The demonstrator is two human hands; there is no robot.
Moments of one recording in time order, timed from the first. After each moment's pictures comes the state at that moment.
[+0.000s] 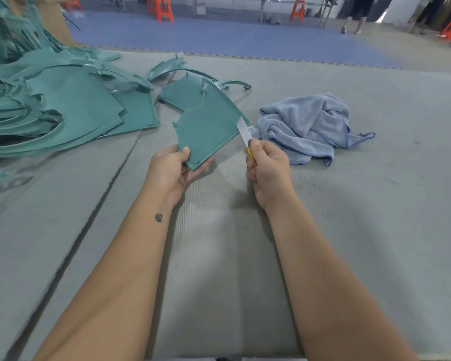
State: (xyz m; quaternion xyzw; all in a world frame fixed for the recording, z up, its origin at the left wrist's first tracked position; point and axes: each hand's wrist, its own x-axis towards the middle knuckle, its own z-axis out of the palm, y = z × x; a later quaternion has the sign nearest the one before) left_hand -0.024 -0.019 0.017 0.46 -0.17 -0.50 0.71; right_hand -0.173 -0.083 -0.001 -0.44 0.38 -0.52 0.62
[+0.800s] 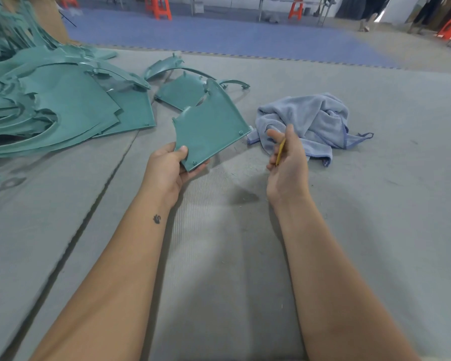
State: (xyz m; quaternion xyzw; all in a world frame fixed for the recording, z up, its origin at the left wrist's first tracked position) left_hand -0.023 -0.022 0.012 0.51 -0.21 -0.46 0.70; right_hand -0.193 -0.088 0.011 -0.37 0.41 -0.58 0.60
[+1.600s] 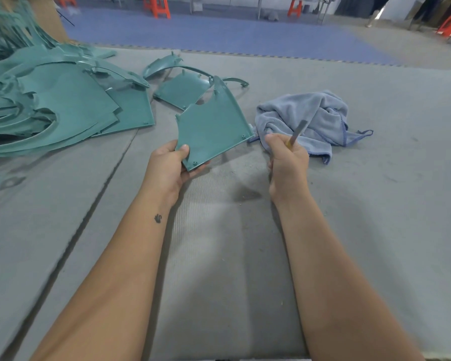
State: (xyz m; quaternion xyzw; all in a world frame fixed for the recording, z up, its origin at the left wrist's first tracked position) left_hand -0.025 -0.022 0.011 0.53 -0.23 -0.45 0.68; right_hand -0.195 -0.089 0.008 -0.41 0.43 -0.59 0.54
